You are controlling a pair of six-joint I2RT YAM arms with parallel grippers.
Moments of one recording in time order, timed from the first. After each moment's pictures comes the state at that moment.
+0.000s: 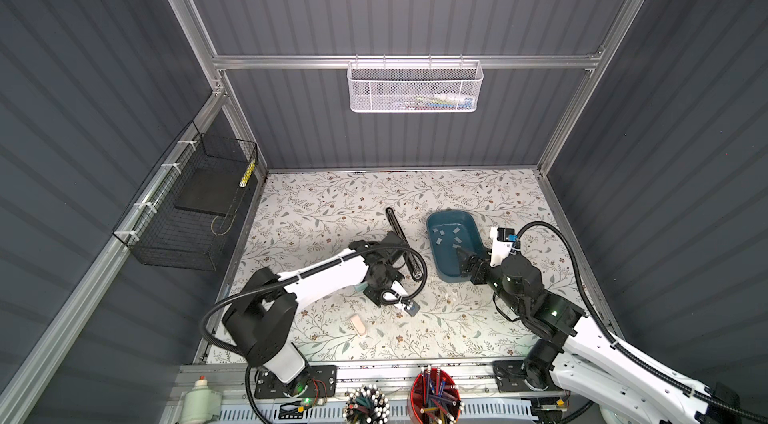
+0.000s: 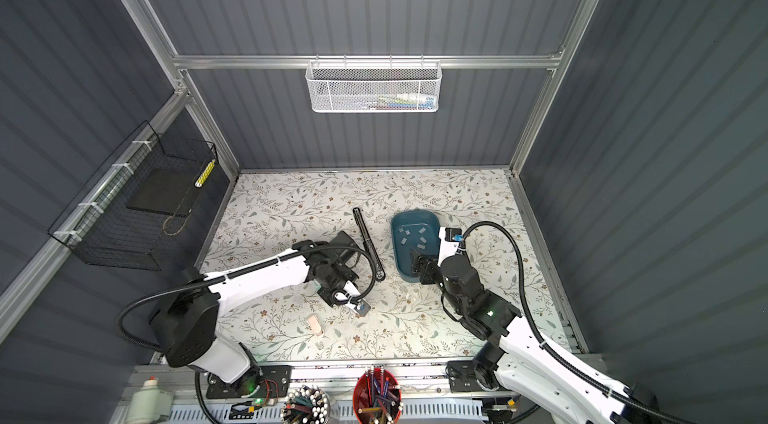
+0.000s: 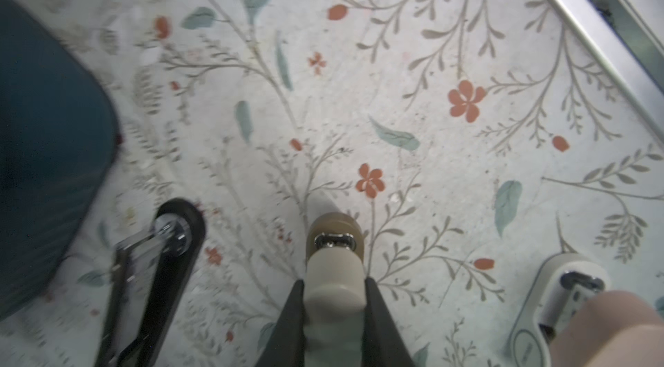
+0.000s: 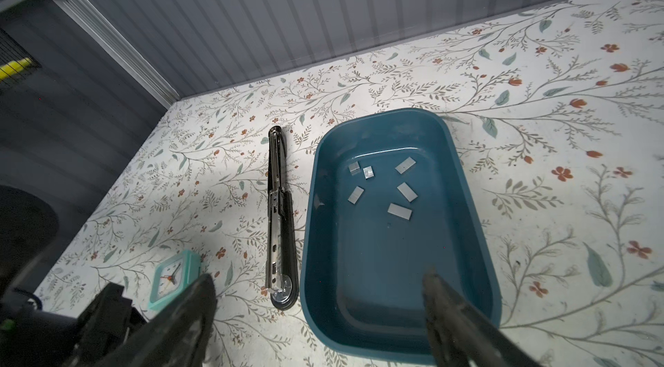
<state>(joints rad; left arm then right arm) -0.80 1.54 1.06 -0.79 0.27 1.52 0.73 0.70 0.50 -0.16 0.35 0.54</state>
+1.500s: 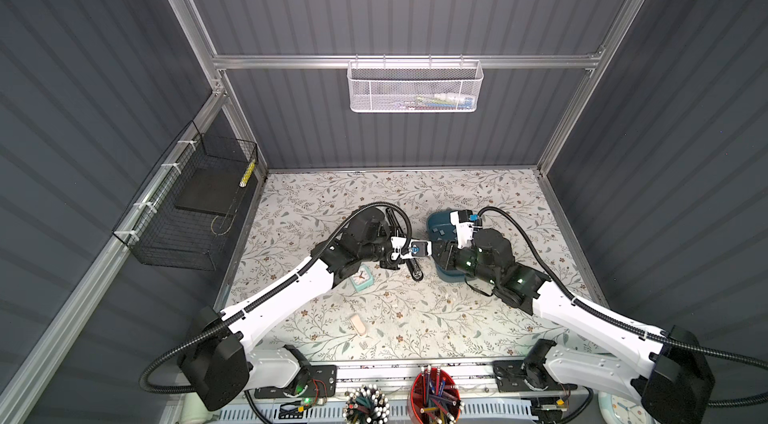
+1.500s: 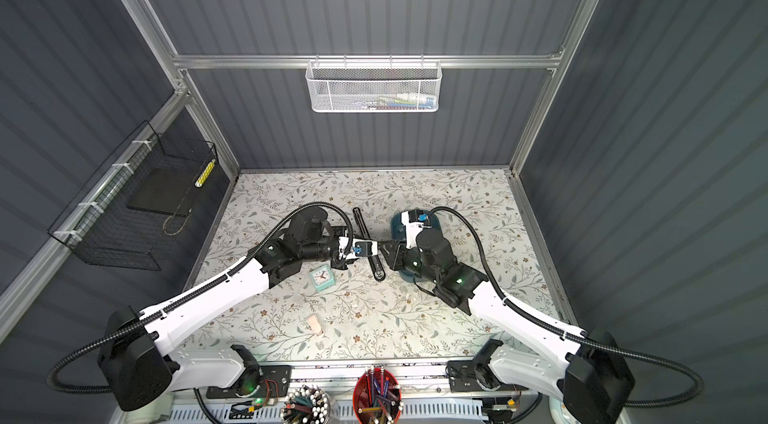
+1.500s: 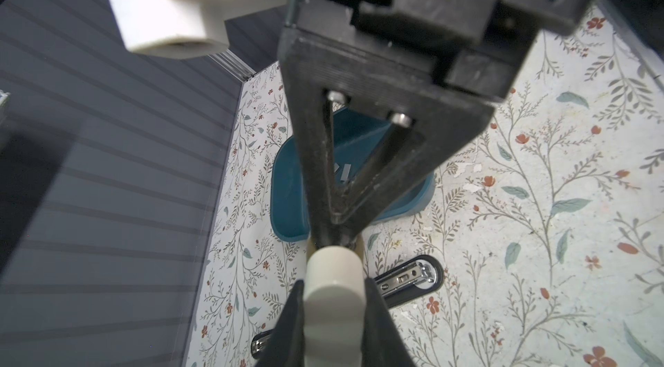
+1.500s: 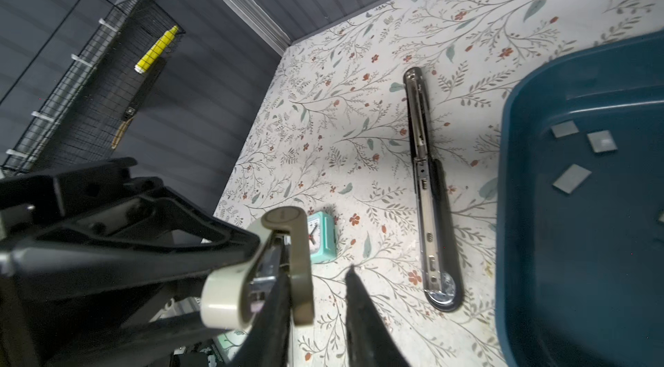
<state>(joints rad) -0.75 1.31 1.02 -0.25 0.40 0.94 0.73 1.09 0.69 0.04 -0.11 0.72</state>
